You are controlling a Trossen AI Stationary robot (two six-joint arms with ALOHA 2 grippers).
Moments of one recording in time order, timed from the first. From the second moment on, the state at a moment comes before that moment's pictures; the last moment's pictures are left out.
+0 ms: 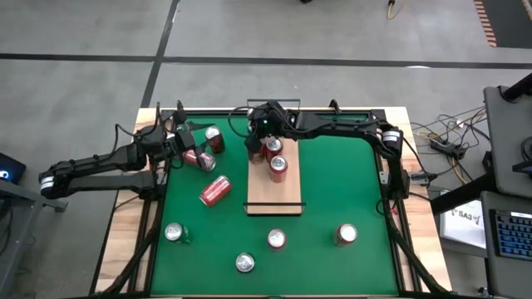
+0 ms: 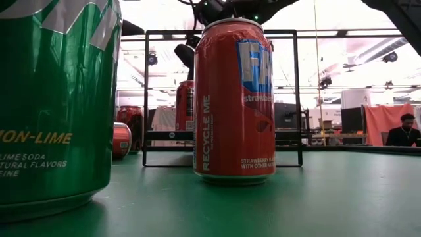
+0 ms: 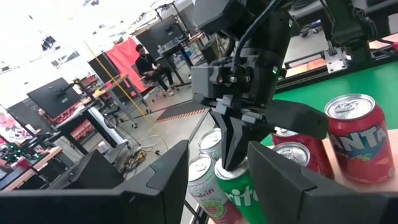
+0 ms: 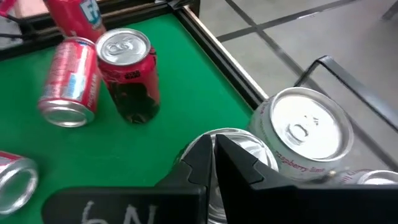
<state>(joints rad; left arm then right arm) 0.29 0.64 0.55 0.04 -0.20 0.51 -0.29 2.01 1.73 -0.37 0.24 0.09</state>
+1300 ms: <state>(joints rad) 0.00 0.92 0.79 -0.65 -0.21 -0.38 0.08 1.52 1.55 -0.66 0.26 0.06</state>
